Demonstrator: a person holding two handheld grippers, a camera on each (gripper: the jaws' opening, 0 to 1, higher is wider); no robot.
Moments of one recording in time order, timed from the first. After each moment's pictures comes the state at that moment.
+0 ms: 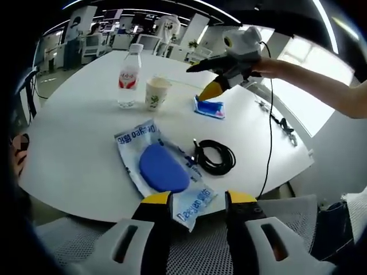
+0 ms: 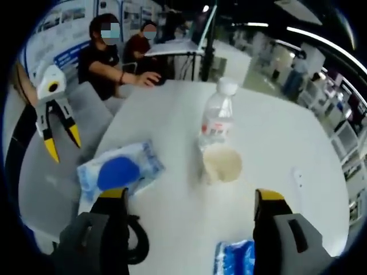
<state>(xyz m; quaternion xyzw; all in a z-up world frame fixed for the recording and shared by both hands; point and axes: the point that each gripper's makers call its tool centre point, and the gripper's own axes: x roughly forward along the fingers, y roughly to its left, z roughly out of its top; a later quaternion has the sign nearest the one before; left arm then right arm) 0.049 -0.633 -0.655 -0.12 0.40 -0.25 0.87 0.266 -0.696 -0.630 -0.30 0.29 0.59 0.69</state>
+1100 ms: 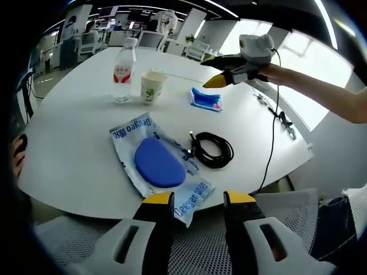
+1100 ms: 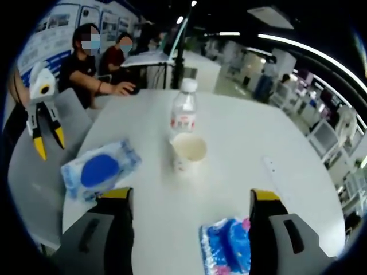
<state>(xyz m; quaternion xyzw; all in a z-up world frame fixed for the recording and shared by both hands) 0.042 -0.639 -0.661 -0.11 0.42 -0.26 0.86 0.293 -0.745 -0.617 -0.28 0.23 0.52 0.77</state>
